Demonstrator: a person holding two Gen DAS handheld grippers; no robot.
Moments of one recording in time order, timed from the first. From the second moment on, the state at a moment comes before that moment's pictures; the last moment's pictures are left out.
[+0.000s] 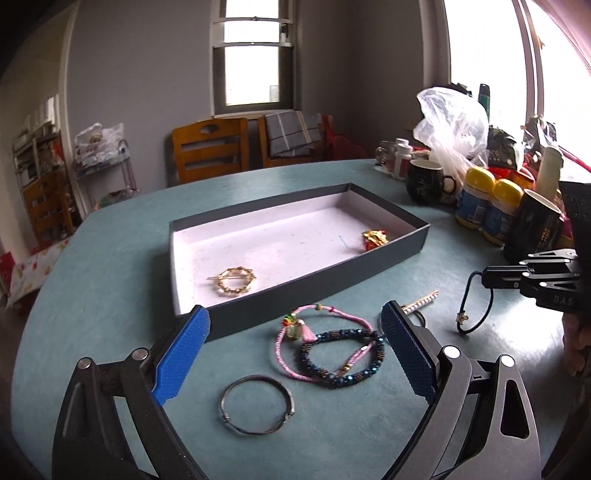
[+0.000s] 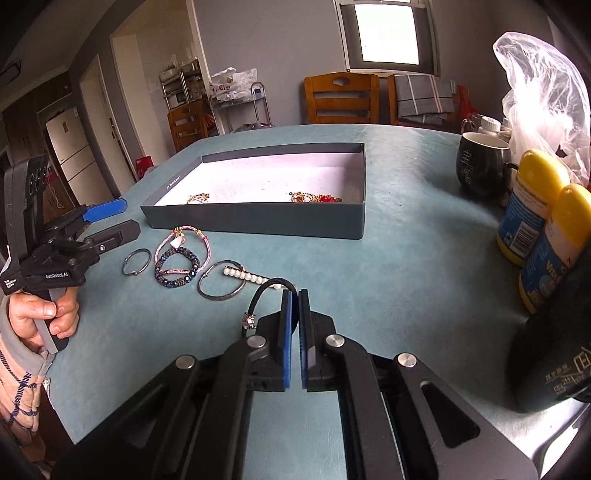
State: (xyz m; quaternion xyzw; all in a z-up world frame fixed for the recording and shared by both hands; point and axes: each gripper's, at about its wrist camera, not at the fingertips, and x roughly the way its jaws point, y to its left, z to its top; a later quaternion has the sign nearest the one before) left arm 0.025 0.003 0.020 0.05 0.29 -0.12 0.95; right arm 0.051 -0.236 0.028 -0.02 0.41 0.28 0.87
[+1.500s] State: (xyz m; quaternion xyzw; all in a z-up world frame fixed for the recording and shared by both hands) left arm 0.055 -0.064 0.032 0.15 0.32 -0.25 0.90; right arm 0.034 -0.267 0.073 0.04 0.36 0.29 0.89
